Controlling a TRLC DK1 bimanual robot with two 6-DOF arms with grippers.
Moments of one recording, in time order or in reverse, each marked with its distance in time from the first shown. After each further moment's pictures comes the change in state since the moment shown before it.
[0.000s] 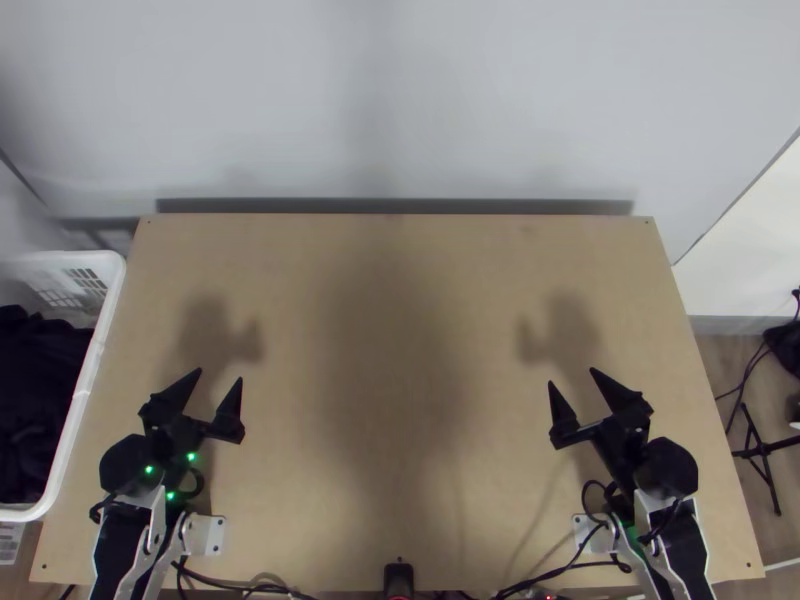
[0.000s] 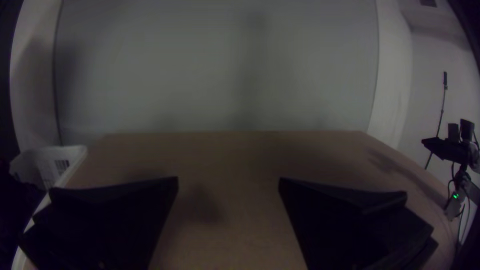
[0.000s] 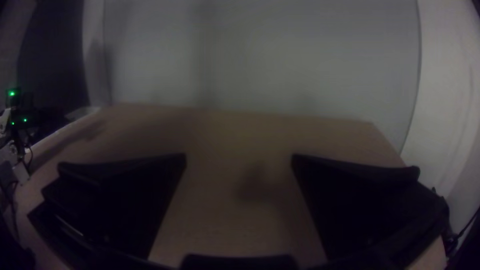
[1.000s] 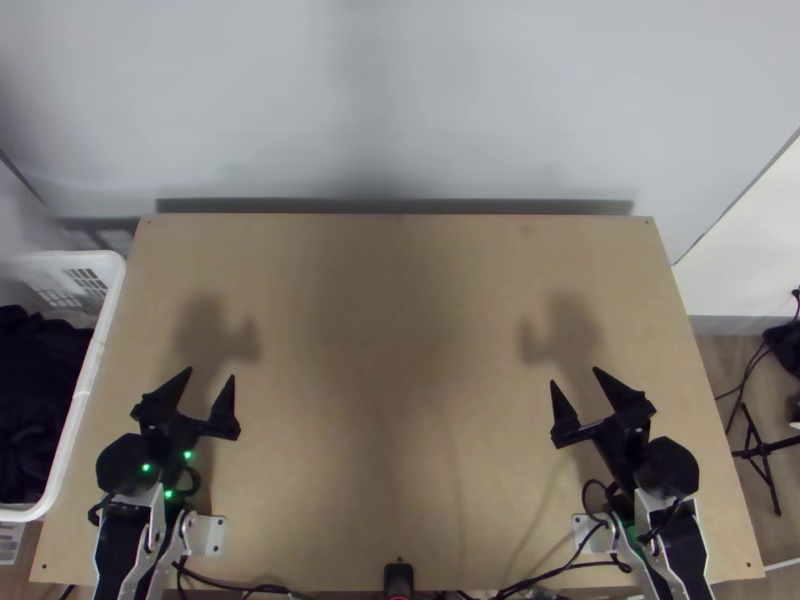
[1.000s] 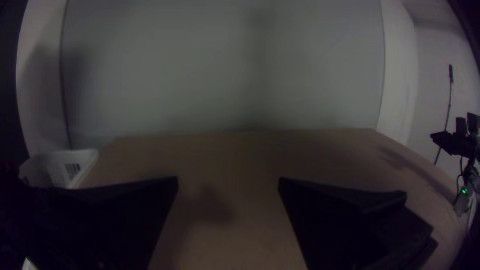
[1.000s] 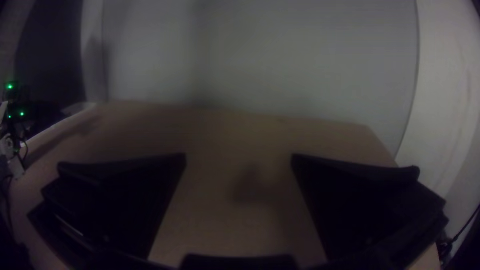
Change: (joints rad) left arm 0.057 0.000 0.001 -0.002 0.003 0.047; right arm -0.020 0.000 0.000 0.000 -0.001 -0.035
